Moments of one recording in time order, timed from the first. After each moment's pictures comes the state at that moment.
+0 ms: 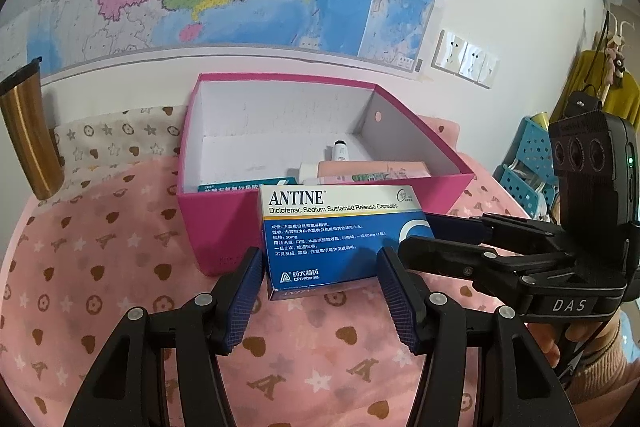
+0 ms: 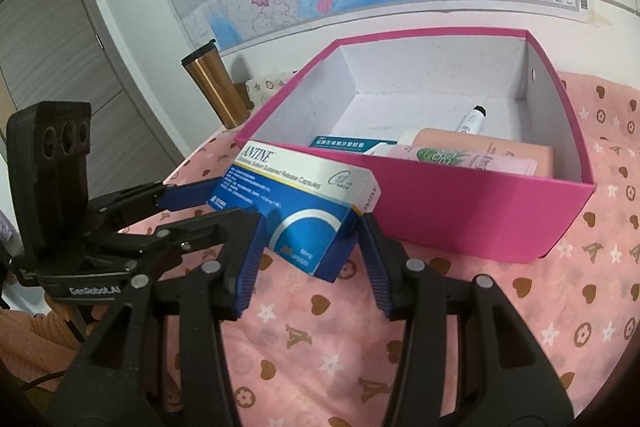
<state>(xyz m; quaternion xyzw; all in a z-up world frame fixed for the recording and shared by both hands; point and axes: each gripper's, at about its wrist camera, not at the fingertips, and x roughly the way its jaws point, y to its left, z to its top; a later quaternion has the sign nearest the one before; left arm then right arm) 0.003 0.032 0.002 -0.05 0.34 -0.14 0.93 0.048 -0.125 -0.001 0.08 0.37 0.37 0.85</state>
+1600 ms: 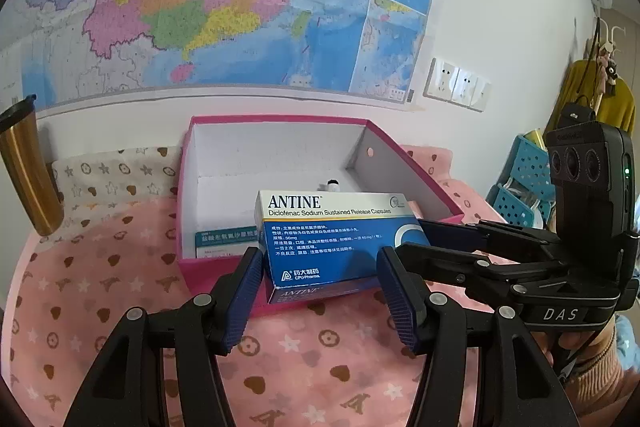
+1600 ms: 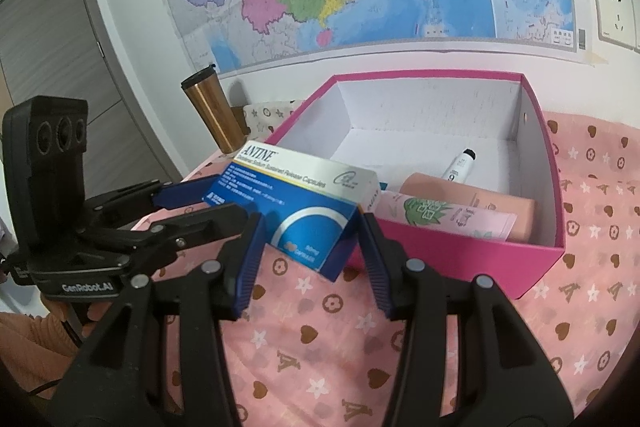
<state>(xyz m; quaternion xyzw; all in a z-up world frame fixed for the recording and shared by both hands) 0.011 0.028 0.029 -0.05 0.30 -0.15 0.94 0.055 -0.129 0.023 0.07 0.33 0.36 0.87</state>
